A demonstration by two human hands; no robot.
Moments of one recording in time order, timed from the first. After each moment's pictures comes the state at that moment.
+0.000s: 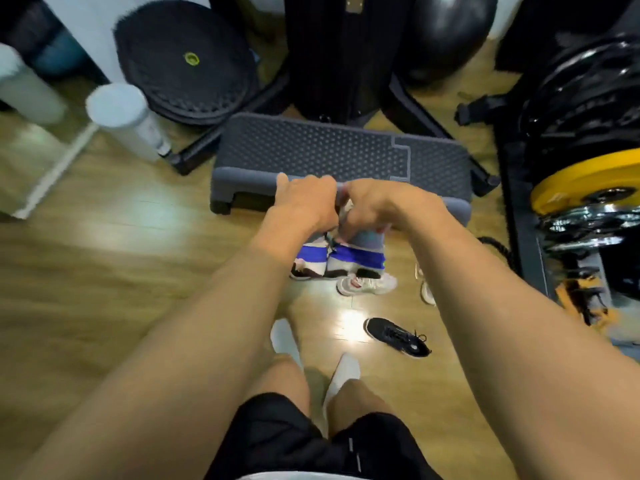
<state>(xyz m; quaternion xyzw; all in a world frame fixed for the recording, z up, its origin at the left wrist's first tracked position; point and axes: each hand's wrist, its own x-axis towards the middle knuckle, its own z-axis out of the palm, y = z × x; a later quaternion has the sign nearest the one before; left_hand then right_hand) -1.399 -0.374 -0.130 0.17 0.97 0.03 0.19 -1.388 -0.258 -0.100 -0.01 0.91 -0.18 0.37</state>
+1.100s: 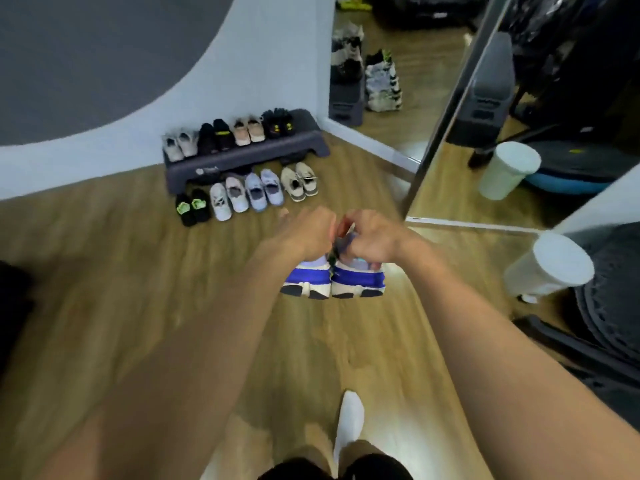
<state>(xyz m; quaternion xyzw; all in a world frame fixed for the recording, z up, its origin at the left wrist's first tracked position) -1.147 -1.155 -0.026 -0.45 0.88 0.16 0.04 -1.272 -1.097 -0.017 -0.55 0.73 -0.12 0.39</state>
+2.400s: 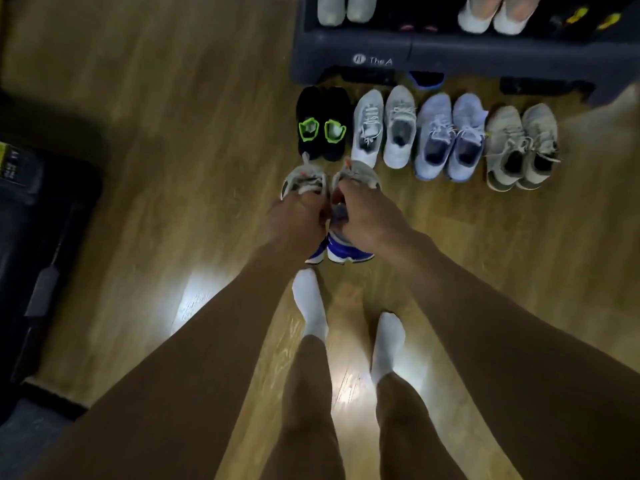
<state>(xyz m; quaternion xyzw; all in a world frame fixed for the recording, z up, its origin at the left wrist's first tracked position) -0.819 -1.743 -0.410 -0.67 0.69 0.27 0.03 -0.955 -1.768 -0.398 -0.74 0.56 0.01 0.37</state>
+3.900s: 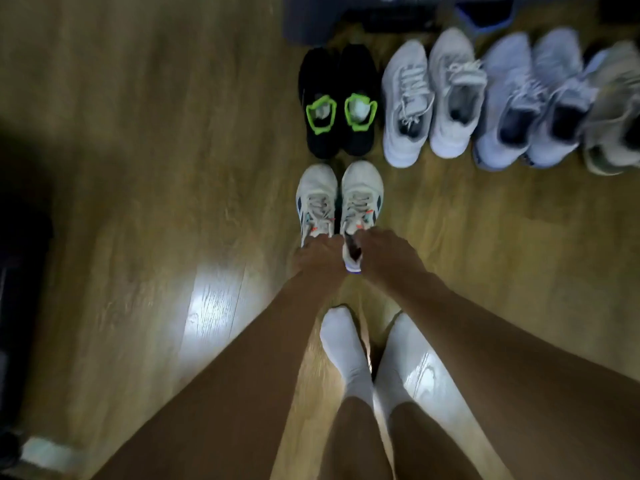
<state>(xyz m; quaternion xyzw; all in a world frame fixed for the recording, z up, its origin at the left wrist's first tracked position) -0.764 -1.806 -0.652 -0.64 0.64 0.36 0.24 -0.887 -1.807 -0.660 -0.71 0.58 0.16 0.37</state>
